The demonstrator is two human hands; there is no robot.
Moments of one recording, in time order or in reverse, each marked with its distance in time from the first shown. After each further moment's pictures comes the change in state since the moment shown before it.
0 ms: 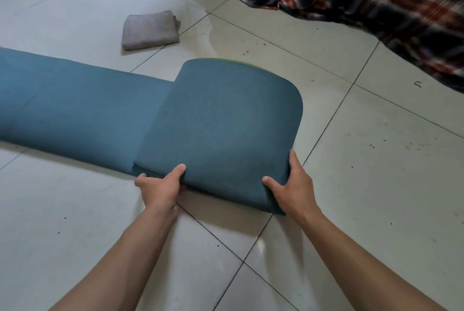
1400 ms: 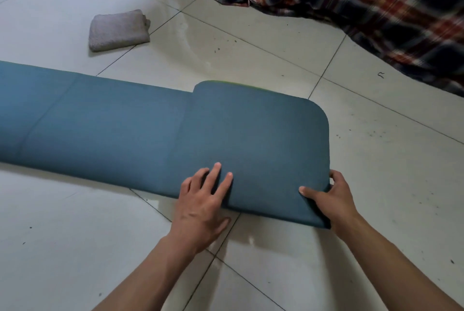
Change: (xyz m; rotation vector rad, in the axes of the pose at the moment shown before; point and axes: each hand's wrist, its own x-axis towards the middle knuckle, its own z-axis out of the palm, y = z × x) left_hand -0.084 -0.053 0.029 1.470 -0.525 1.331; right_hand -0.011 0.087 -0.100 0.234 0.131 0.483
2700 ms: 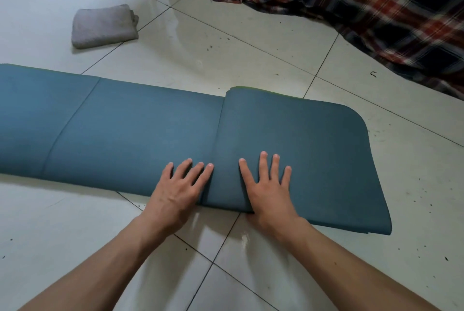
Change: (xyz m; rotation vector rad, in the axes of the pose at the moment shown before) left_hand 0.030 -0.055 0.006 0.170 -0.073 0.133; right_hand -0.041 -0.034 0.089 -1.303 -0.204 -0.665
